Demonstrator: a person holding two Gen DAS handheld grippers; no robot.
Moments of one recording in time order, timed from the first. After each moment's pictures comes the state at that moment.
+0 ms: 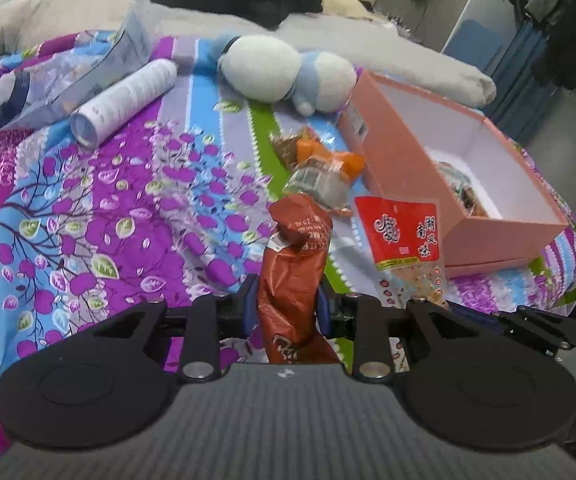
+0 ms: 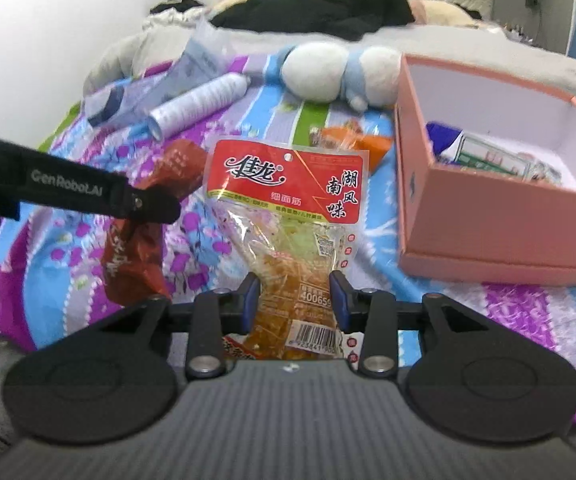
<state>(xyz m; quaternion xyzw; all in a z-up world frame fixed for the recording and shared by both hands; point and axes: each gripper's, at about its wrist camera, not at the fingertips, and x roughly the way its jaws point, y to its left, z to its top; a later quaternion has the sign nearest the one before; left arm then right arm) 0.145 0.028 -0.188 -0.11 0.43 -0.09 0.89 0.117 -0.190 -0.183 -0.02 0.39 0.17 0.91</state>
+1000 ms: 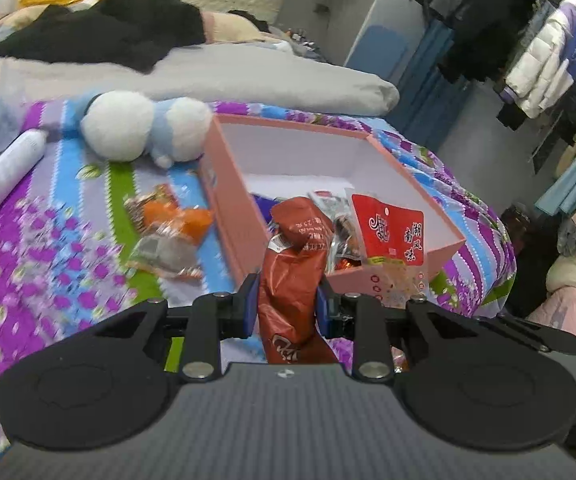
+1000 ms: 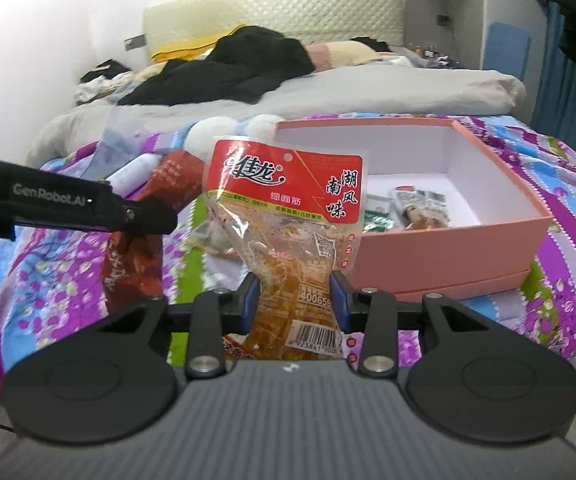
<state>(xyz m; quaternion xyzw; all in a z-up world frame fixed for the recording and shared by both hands) 0.174 -0.083 -0.125 -0.10 0.38 -0.22 0.89 0.107 -0.288 -0.129 0.03 0.33 0.06 0.94</state>
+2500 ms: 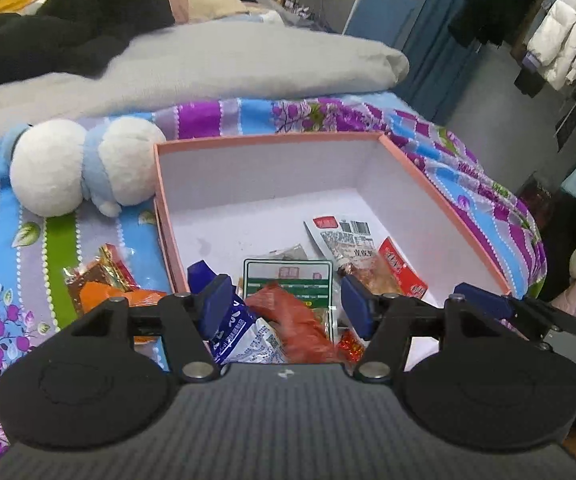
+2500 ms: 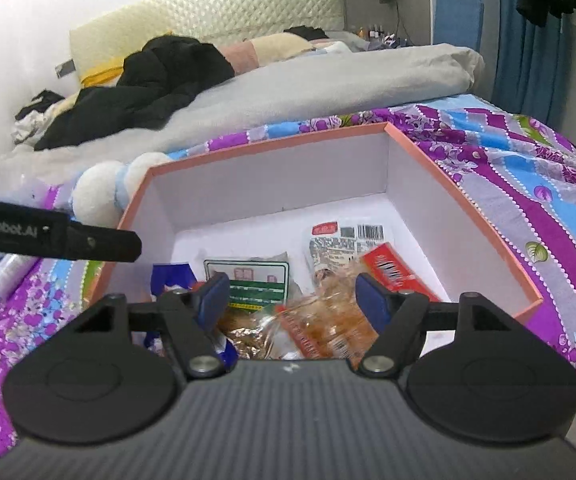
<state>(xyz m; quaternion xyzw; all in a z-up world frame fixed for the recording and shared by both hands) 0.331 -0.174 -0.135 -0.06 0.42 -0.21 0.88 0.240 -0.383 -0.152 0.08 0.34 0.00 0.94</state>
